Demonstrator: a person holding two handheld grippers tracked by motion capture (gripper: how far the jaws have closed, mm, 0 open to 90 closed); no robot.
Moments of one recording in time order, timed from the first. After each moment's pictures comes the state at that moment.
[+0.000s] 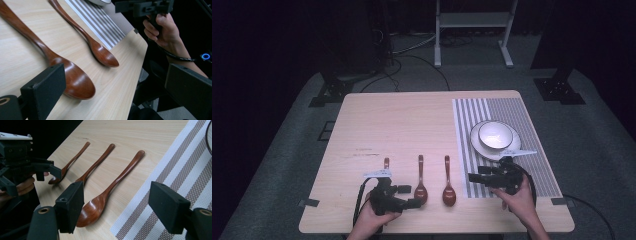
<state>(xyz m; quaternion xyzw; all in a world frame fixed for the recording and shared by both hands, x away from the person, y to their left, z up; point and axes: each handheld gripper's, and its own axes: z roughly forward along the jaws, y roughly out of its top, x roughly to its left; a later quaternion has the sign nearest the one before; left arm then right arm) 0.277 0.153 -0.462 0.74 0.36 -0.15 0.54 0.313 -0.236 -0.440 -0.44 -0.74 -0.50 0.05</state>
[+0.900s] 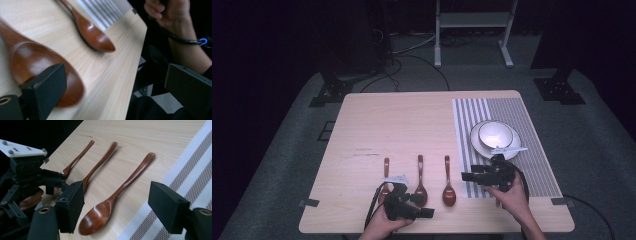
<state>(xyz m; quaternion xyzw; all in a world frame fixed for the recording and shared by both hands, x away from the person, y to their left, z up) 0.274 0.121 -0.484 0.77 0.35 -0.19 0.50 0.321 -0.216 -0.438 -0.43 -0.75 -0.49 0.06</state>
